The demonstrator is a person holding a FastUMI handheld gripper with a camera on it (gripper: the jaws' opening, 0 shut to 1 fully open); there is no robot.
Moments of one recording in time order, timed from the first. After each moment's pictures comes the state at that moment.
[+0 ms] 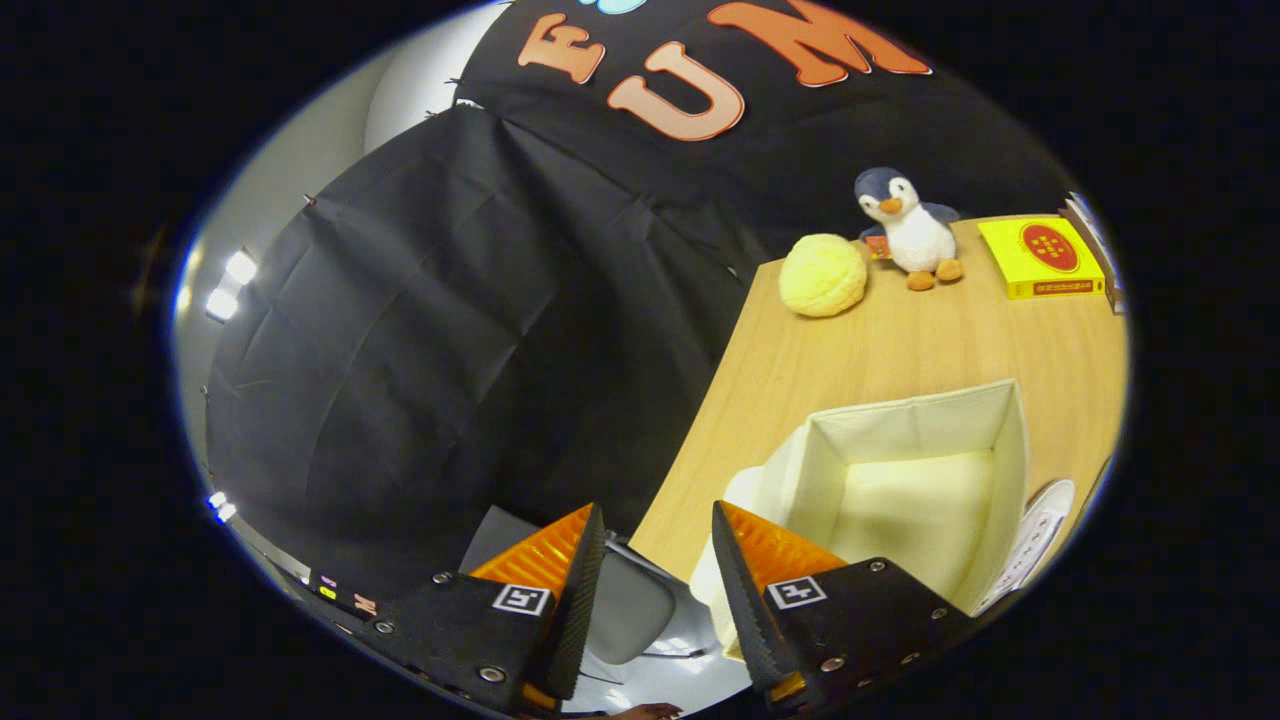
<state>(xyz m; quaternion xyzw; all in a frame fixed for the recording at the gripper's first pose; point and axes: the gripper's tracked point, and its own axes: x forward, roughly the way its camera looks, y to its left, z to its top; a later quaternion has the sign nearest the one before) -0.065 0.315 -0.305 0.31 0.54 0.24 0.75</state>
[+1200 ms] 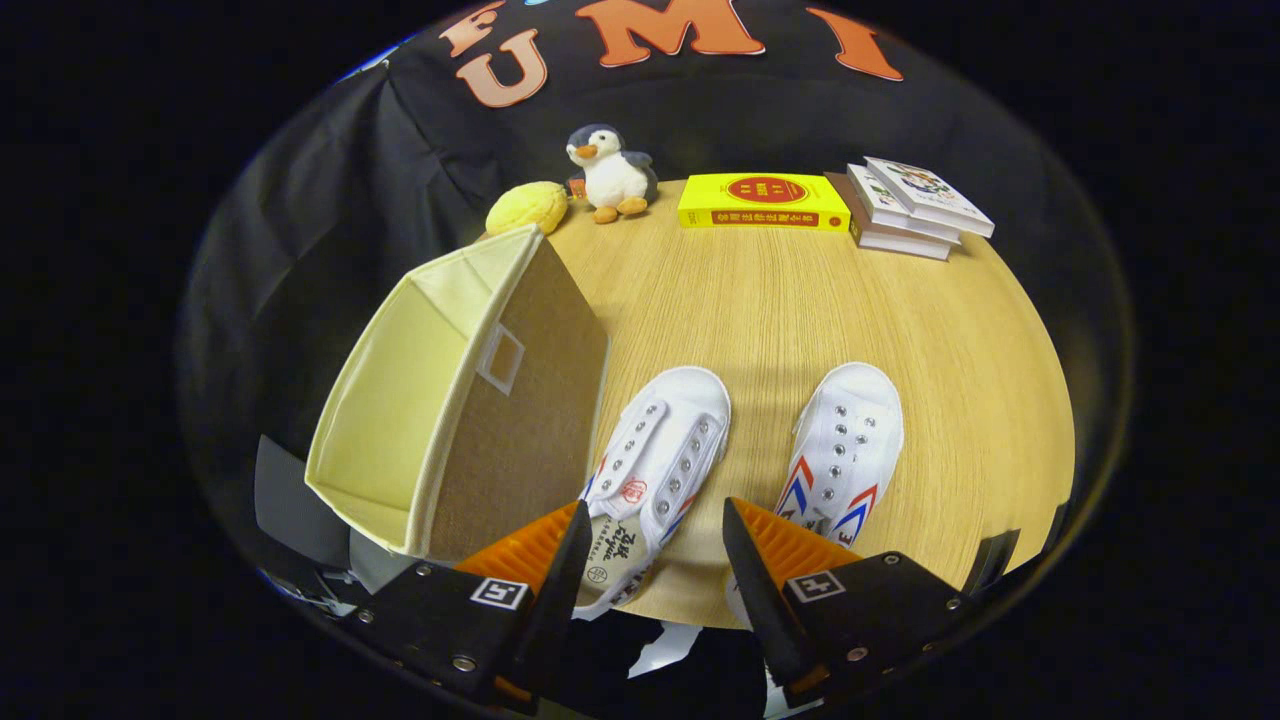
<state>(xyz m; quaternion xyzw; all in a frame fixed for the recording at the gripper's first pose) -0.224 0.051 -0.452 0.09 0.64 0.05 0.76</state>
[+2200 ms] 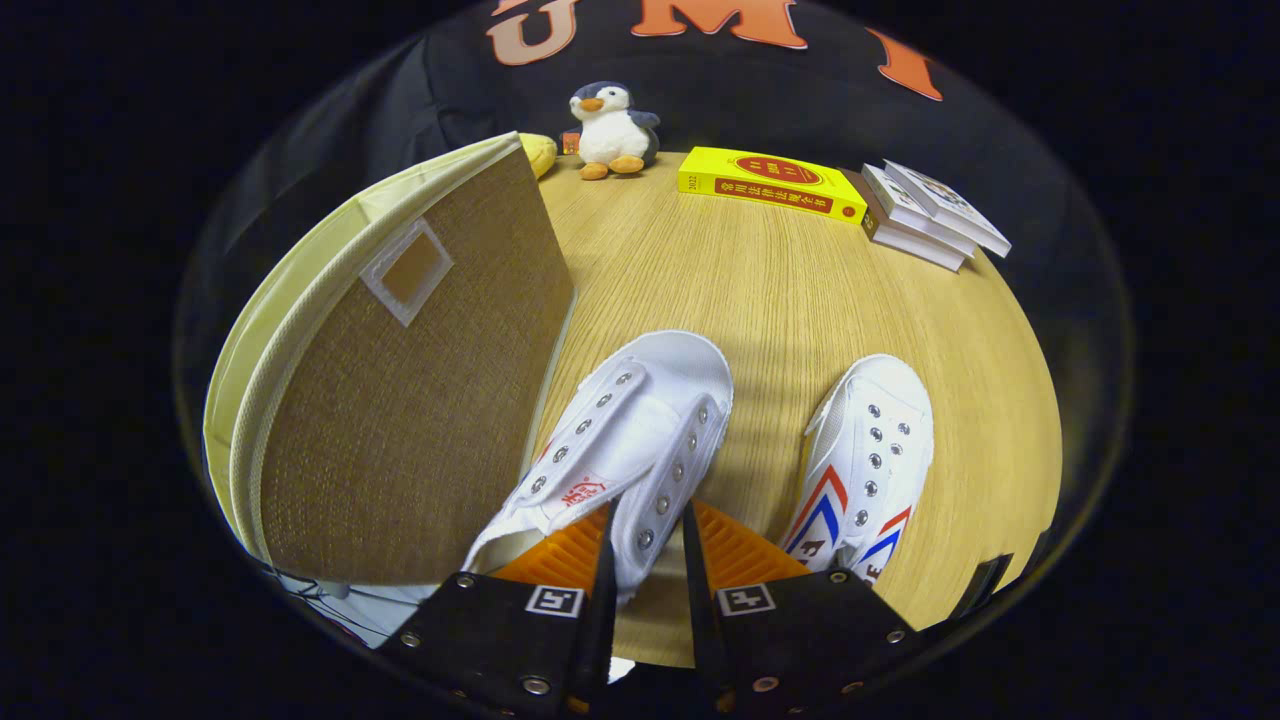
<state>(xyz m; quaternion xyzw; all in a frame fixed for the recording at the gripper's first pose) -0.223 0.043 -0.518 0.01 0.64 0.02 0.77</state>
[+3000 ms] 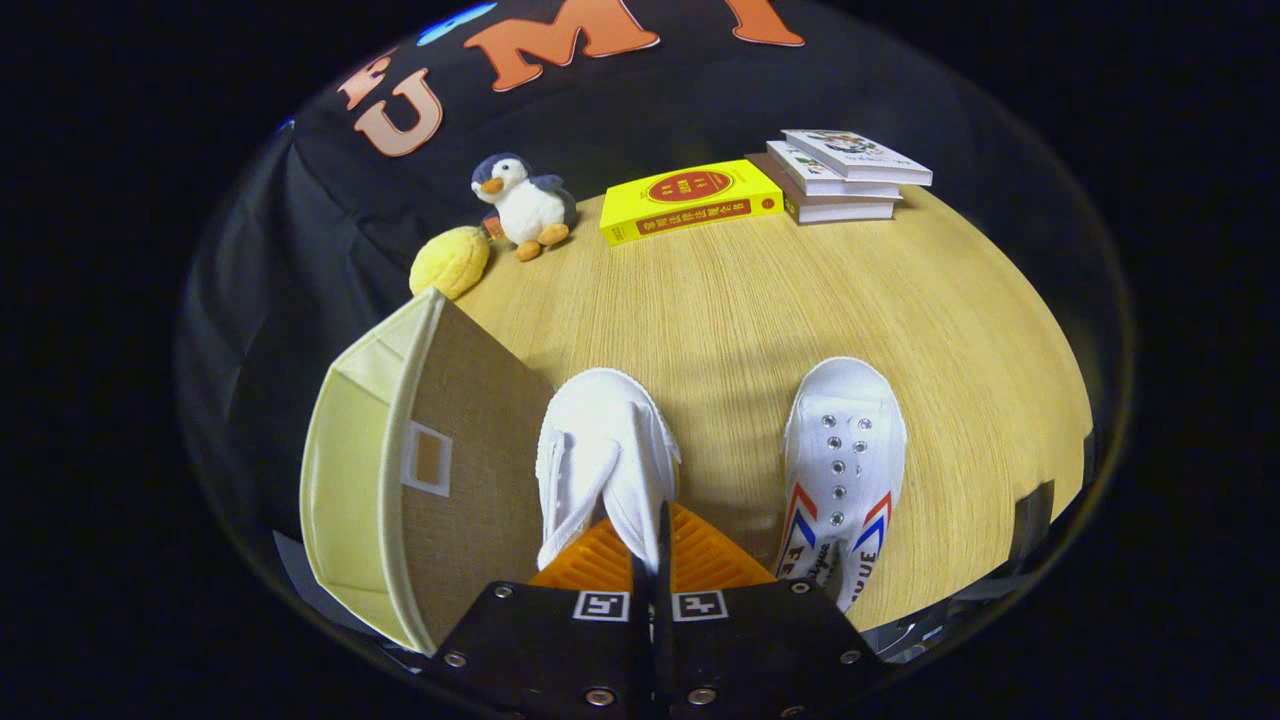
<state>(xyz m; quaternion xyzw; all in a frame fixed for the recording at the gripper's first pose) -0.170 0.036 -0.465 0.16 0.61 -0.07 0.77</state>
